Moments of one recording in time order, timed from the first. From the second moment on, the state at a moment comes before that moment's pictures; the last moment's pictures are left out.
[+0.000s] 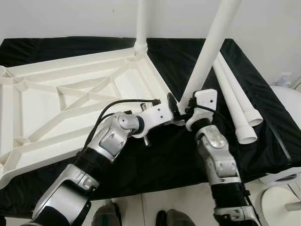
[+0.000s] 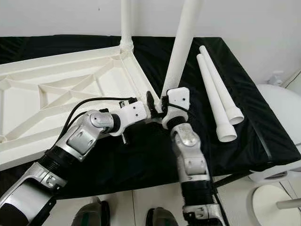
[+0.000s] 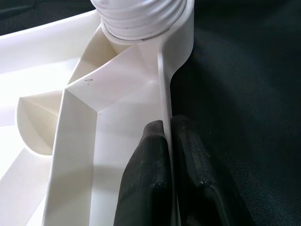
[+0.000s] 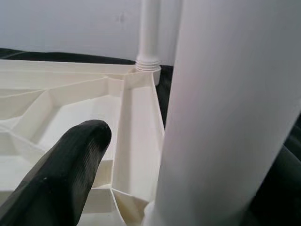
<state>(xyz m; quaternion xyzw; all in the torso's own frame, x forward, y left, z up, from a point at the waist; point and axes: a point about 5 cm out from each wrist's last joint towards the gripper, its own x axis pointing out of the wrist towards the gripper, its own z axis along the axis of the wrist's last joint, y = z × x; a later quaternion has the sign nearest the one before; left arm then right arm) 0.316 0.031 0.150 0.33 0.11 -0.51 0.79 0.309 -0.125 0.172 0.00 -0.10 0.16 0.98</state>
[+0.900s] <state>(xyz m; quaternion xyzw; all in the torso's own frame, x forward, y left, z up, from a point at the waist) 0.317 0.029 0.150 0.33 0.11 -0.51 0.79 0.335 -0.188 0.160 -0.05 -0.02 0.36 0.93</state>
